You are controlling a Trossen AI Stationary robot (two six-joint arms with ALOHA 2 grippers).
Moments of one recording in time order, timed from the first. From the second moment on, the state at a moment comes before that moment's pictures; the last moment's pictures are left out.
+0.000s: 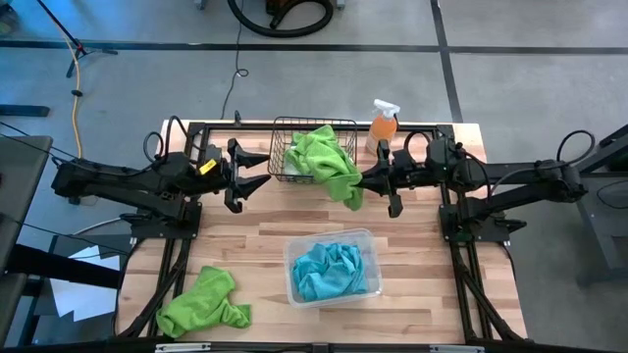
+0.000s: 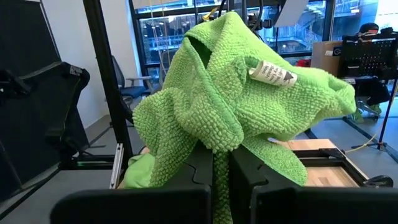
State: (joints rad) left arm -0.07 0.82 0.65 0.41 -0.24 -0.15; right arm -0.04 1.03 0.88 0.20 -0.16 0.07
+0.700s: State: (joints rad) left arm -0.07 0.80 0.65 0.53 -0.25 -0.11; right arm -0.42 1.66 1.57 -0.18 -0.05 0.27
